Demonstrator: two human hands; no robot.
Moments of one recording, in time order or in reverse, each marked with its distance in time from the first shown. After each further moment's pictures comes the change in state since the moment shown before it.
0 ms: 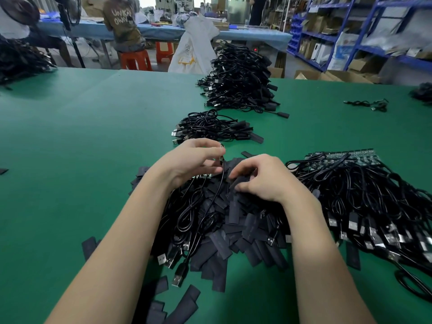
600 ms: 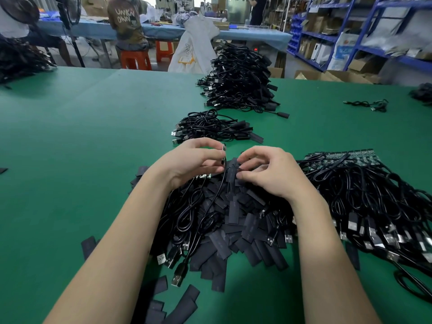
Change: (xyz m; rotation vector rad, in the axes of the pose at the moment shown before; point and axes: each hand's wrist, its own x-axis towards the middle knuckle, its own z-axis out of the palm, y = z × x) left_hand -0.006 0.002 0.000 -0.083 -0.049 0.007; right_hand -0.003 0.007 -0.006 0.236 0.160 0.010
